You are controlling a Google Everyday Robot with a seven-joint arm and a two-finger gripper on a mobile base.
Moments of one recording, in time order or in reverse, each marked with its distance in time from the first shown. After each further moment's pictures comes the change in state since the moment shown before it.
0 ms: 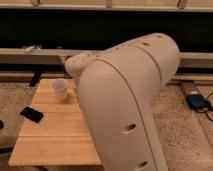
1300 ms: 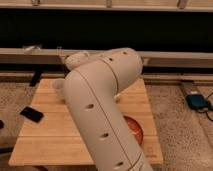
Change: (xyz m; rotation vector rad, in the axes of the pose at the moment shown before) arm -0.110 0.009 0.072 0.022 -0.068 -0.133
